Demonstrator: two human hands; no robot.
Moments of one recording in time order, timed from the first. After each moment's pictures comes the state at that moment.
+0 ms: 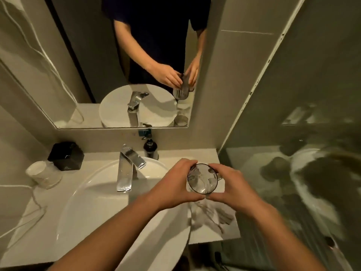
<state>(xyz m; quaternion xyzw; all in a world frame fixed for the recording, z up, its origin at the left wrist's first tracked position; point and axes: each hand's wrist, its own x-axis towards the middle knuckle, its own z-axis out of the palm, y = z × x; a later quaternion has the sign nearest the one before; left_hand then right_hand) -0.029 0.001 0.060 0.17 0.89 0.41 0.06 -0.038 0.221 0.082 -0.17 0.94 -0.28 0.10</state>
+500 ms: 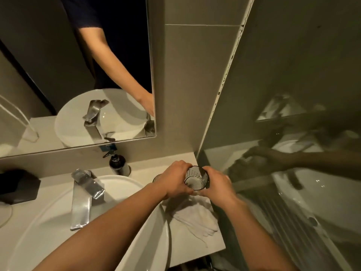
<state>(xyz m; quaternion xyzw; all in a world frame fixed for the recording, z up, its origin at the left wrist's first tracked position) -0.155 0.086 -0.008 0.21 0.92 0.27 0.16 -0.111 0.265 0.010 0.02 0.97 -0.23 0.12</state>
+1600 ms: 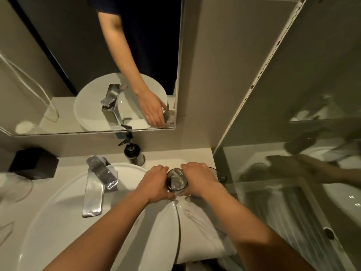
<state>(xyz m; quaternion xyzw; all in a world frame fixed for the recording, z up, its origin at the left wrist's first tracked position) -0.130 -0.004 -0.055 0.06 0.96 0.20 0.20 -0.164 0.172 -0.021 -0.22 0.95 -0.04 0.24</state>
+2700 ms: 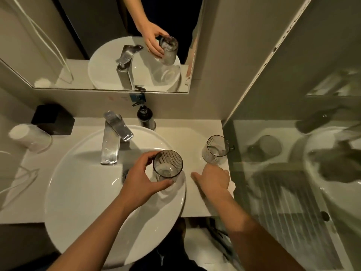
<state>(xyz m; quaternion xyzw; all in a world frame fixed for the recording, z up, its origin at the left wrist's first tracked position) 0.019 -0.029 -0.017 -0.10 0.83 0.55 0.02 -0.060 0.192 -0.075 0.03 0.97 -0.04 0.22</state>
